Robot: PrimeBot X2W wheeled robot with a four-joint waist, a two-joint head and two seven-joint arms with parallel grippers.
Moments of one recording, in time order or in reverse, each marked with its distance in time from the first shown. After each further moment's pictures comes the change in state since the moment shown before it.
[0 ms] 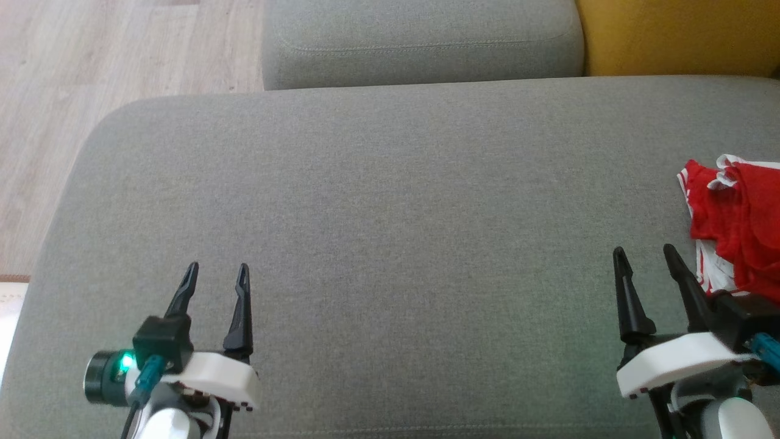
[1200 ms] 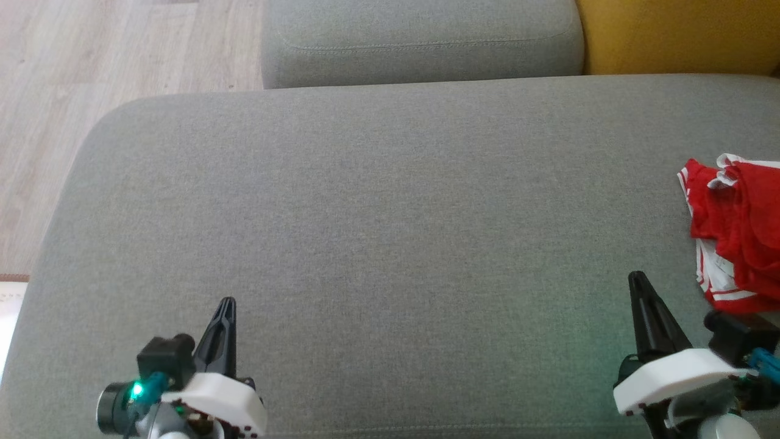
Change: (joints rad) left arm 0.047 0.004 -0.028 0.039 -0.083 -0.008 0.029; right arm 0.027 0.001 0.007 0.067 0.094 0.000 0.000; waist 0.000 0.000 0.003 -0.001
